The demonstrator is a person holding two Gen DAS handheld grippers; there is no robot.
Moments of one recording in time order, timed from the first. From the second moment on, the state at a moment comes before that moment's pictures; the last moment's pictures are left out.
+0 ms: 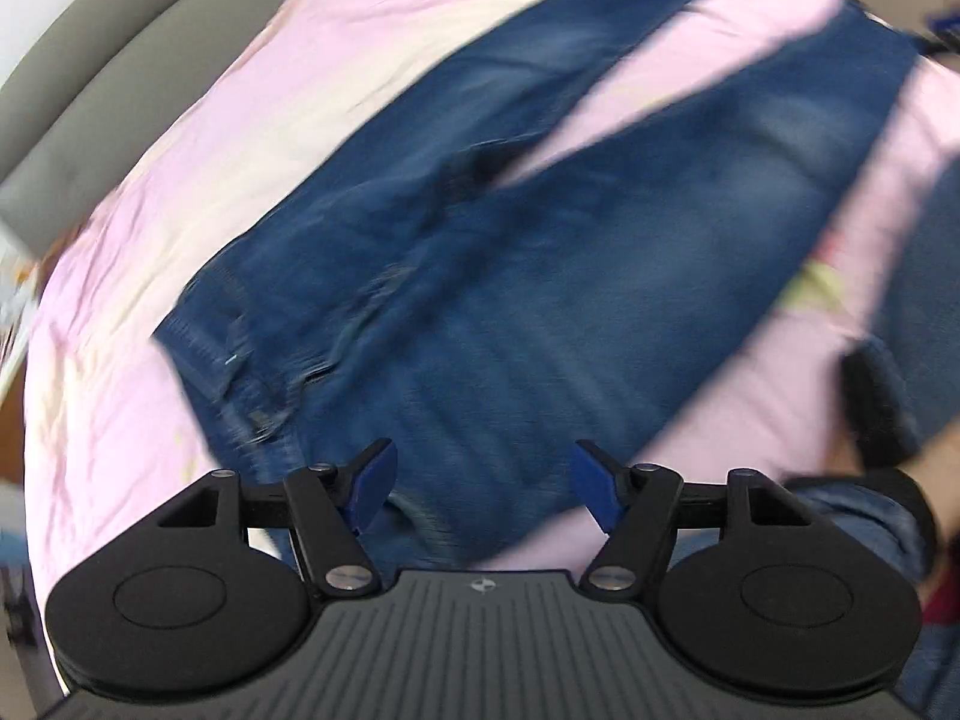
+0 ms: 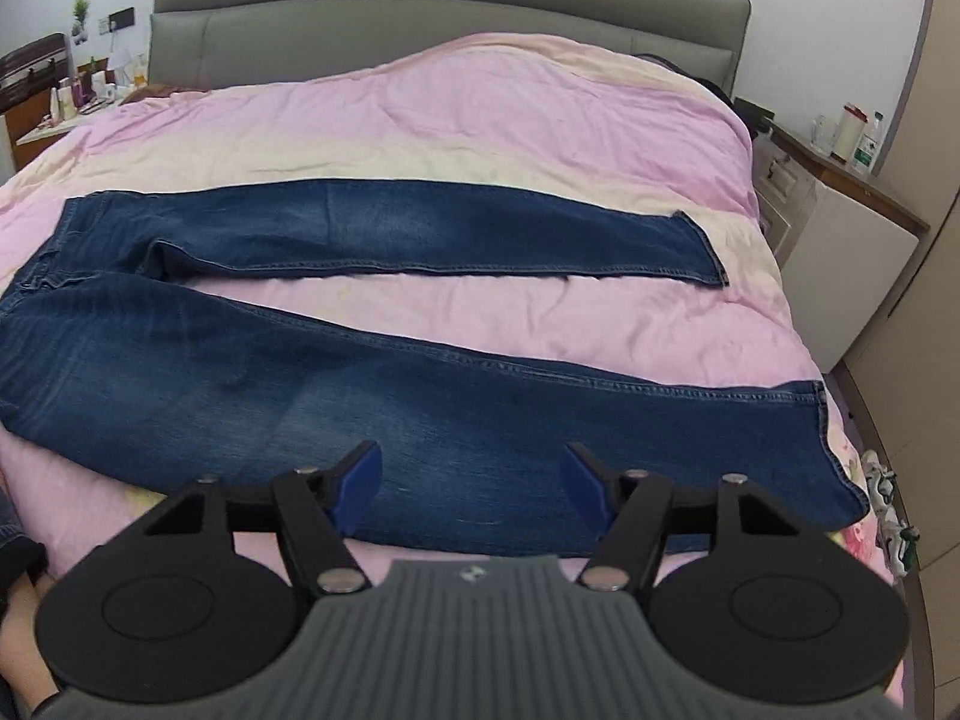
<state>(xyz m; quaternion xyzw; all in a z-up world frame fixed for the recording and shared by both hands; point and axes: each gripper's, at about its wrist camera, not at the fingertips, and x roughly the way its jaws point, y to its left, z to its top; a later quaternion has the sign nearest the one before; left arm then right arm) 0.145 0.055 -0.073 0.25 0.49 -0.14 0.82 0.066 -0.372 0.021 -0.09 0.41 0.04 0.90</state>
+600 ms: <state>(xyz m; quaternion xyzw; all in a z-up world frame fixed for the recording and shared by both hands) 0.300 0.239 -0.162 -0.12 0.54 0.05 0.83 0.170 -0.415 -0.062 -0.12 0.47 -0.01 0.88</state>
